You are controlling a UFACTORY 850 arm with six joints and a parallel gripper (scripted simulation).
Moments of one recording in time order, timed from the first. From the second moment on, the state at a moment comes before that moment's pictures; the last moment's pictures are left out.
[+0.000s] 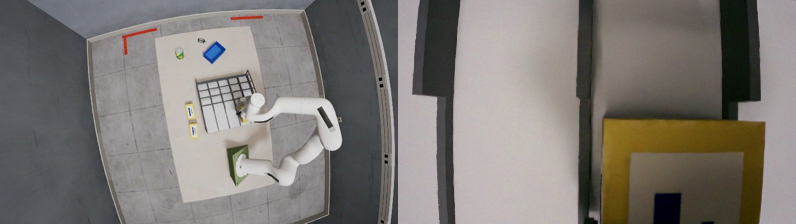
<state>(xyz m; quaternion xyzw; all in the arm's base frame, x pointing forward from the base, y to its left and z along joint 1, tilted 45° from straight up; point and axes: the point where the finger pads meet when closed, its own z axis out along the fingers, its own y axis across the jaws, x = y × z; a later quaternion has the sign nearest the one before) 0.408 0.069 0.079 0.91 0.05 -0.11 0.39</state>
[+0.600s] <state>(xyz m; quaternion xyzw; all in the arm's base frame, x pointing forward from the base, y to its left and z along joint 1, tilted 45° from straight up) 0.408 0.069 0.079 0.91 0.05 -0.11 0.39</state>
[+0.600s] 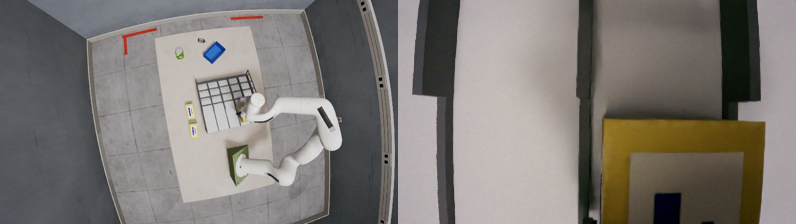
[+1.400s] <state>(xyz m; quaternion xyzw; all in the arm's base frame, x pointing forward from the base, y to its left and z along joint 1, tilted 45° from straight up) 0.408 0.069 0.079 0.91 0.05 -0.11 0.39</state>
